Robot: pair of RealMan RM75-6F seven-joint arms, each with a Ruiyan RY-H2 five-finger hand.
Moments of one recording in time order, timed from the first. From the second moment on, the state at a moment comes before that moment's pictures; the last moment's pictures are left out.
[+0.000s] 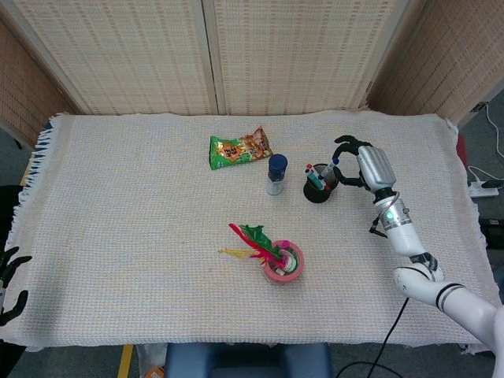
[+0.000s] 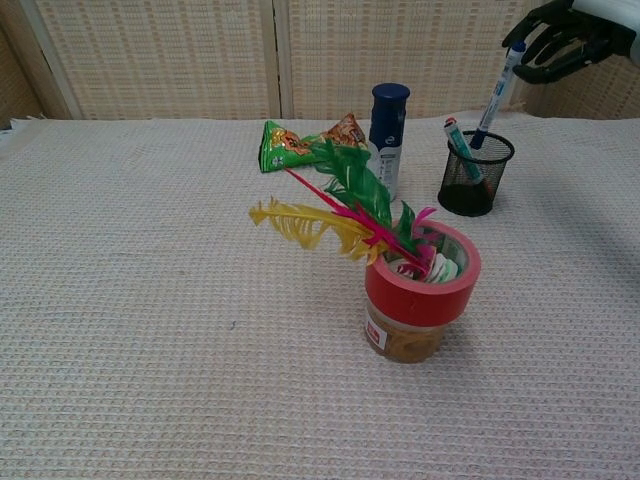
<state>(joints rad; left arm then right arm) -0.04 -1.02 -0.02 -1.61 1.41 1.42 -0.11 0.74 -1.49 0.32 -1.01 -1.29 0.93 0.46</state>
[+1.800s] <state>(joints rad) -0.04 -1.03 -0.02 -1.60 1.40 1.40 -0.10 0.80 -1.58 0.30 -0.93 -1.17 0.78 0.27</state>
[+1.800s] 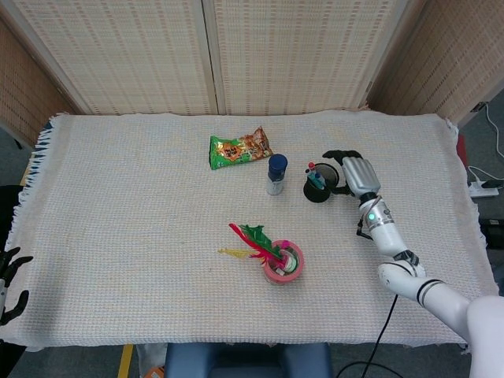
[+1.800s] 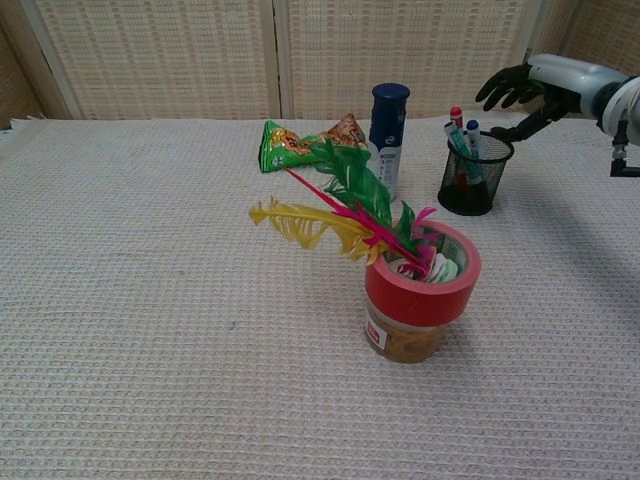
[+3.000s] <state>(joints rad) -0.04 -1.03 -0.02 -1.59 1.42 1.42 -0.11 0.10 -1.27 0.04 -1.42 -1.40 1.61 0.00</state>
